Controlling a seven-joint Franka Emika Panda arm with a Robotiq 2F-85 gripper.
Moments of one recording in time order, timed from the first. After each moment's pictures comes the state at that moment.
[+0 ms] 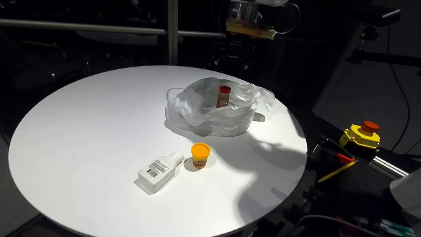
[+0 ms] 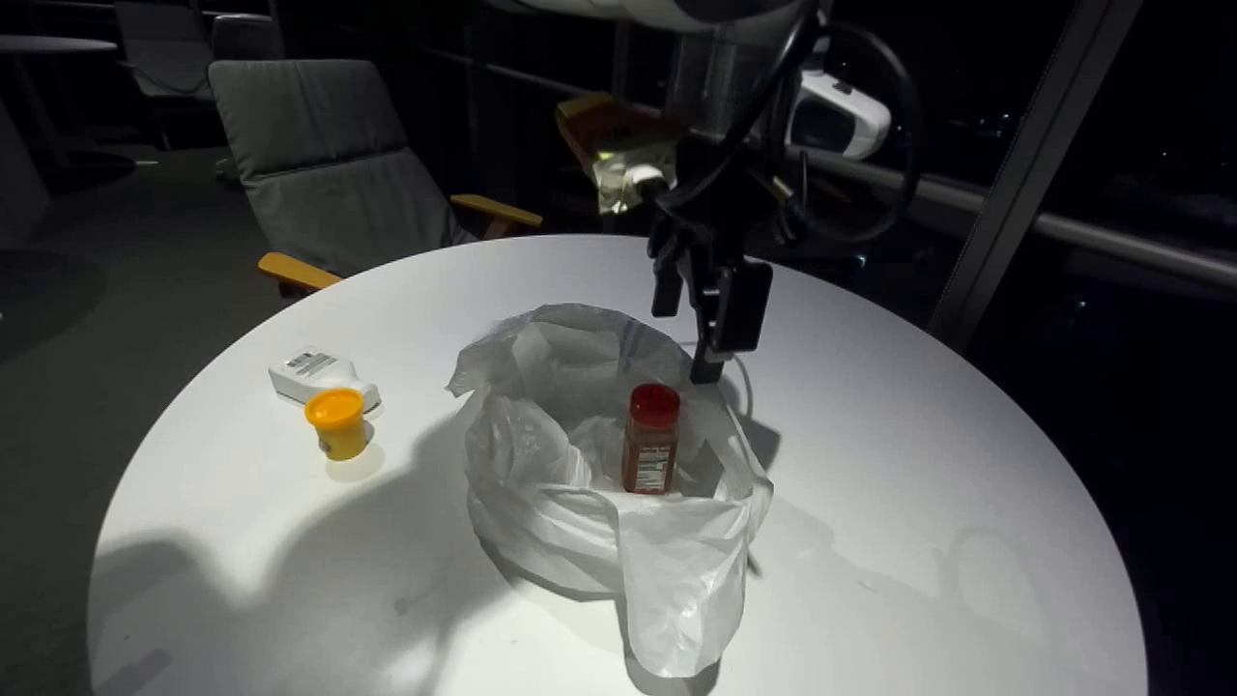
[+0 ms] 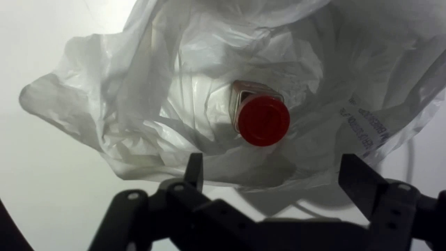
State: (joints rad) arm -0.05 0.36 -0.14 -2.05 0.12 2.43 0.55
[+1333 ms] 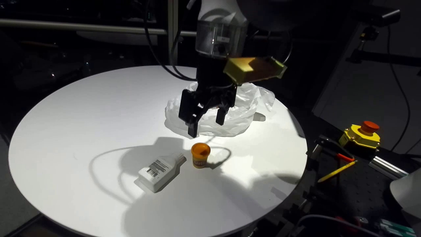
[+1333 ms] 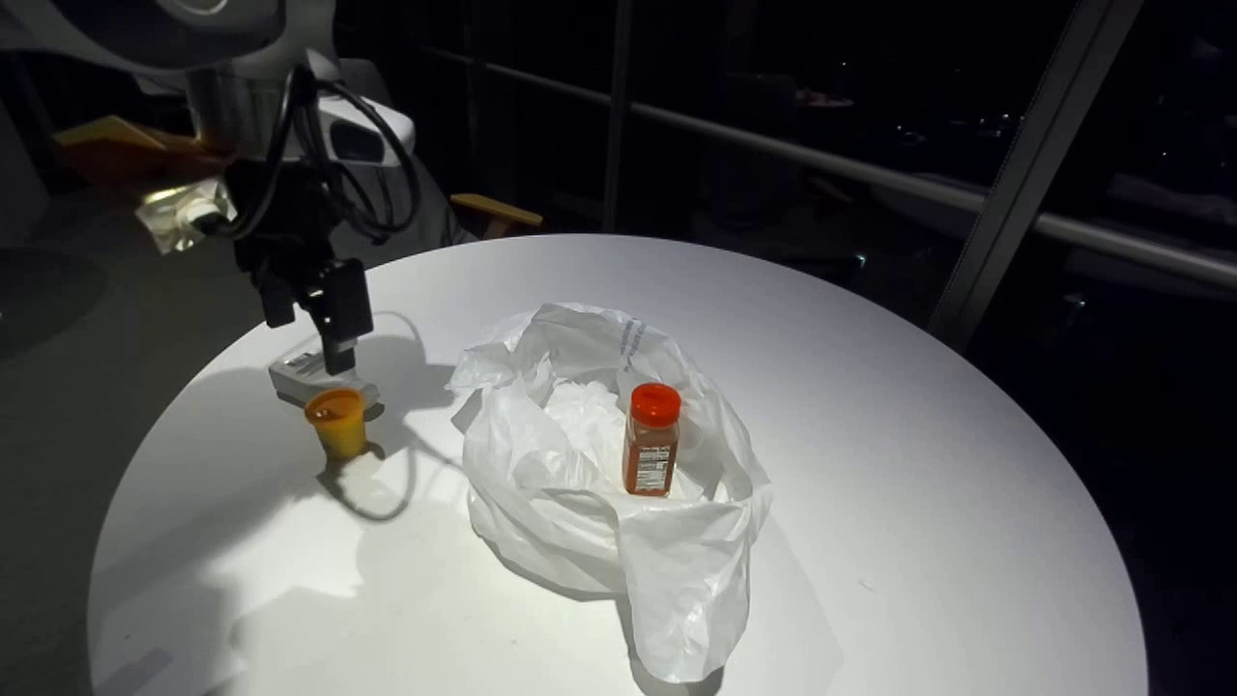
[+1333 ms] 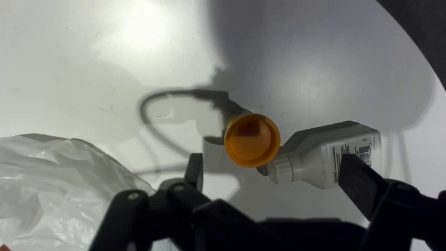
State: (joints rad) arm 0.21 0.25 0.13 -2.38 0.08 2.63 0.39
